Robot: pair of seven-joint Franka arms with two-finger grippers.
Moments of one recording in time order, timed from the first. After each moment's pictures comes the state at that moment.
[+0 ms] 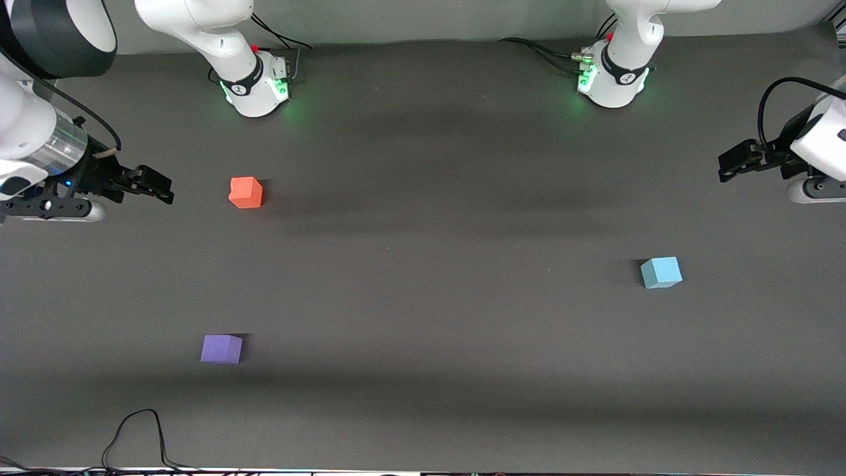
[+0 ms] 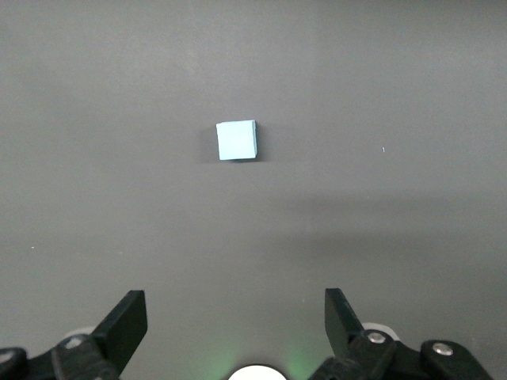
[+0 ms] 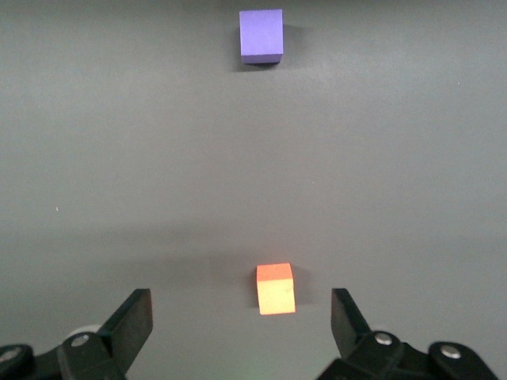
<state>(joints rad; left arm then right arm) -0.05 -0.04 0.01 -1.65 0.04 1.52 -0.05 0.11 -0.10 -0.05 -1.83 0.00 1.69 0.11</state>
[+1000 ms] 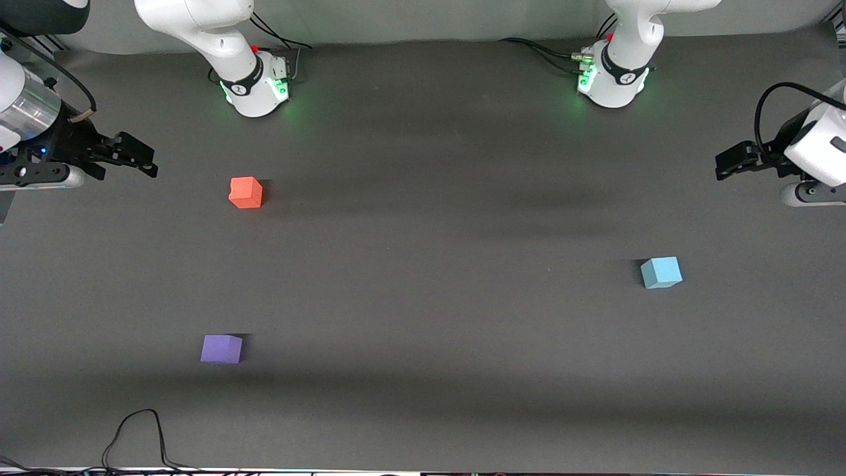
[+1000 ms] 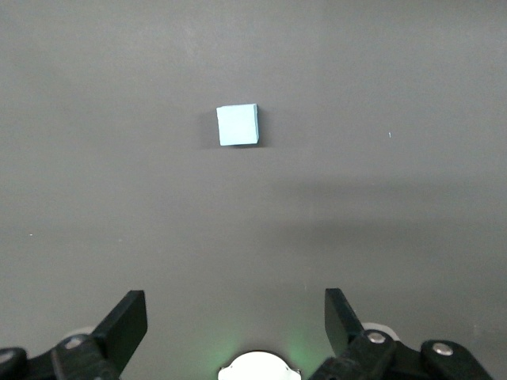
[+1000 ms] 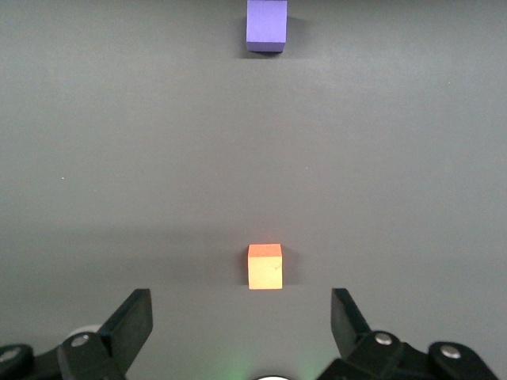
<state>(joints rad) -0.04 -0.02 0.01 -1.66 0.04 1.49 -0.05 0.11 -0.17 -0.06 -1.83 0.00 1.62 0.06</state>
